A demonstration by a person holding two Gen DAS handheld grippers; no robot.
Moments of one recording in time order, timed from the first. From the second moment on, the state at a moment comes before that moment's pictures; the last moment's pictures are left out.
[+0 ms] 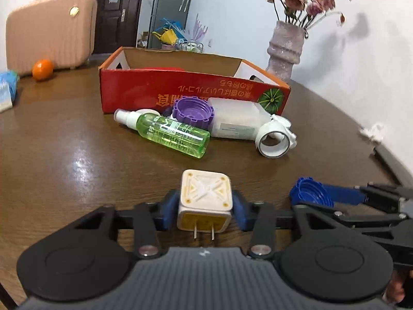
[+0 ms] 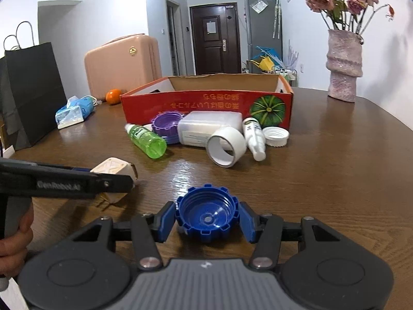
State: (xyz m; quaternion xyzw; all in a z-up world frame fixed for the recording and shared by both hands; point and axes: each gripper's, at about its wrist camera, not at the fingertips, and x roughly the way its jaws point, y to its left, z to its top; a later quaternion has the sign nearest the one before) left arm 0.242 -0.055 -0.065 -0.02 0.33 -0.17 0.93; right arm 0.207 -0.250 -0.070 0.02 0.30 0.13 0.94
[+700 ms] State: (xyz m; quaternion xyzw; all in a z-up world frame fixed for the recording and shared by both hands) left arm 0.341 0.022 0.036 -0.03 0.25 -0.14 0.96; right arm 0.294 -0.265 0.023 0.00 0.22 0.16 0.96
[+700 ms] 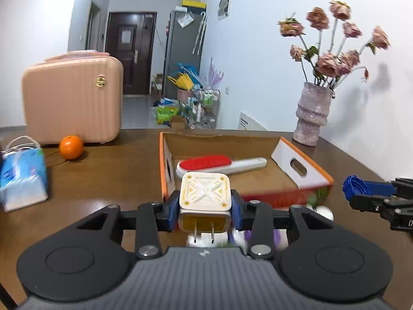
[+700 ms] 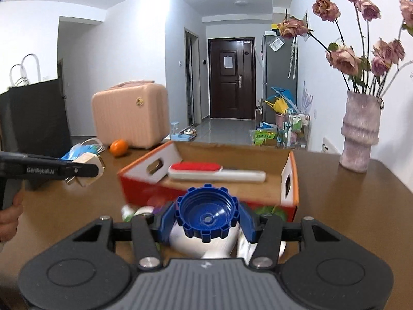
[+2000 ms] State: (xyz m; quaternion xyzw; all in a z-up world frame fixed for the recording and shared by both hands) left arm 0.387 0.028 0.067 -0.01 0.25 -0.07 0.96; right arm 0.431 -0.289 0.049 -0.03 0.28 0.11 0.95
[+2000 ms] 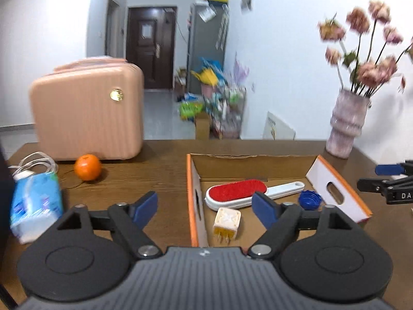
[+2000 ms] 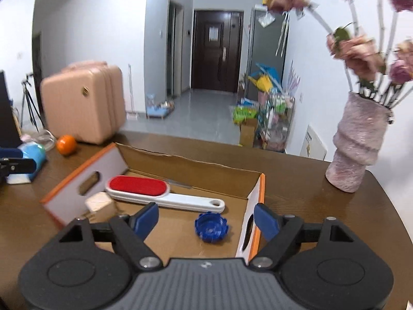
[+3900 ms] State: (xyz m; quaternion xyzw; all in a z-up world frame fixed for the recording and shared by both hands) left arm 0.306 0.004 -0.044 -0.10 0.32 -0.12 0.93; right arm 0.244 -0.271 -0.052 0.03 0.28 0.07 0.96
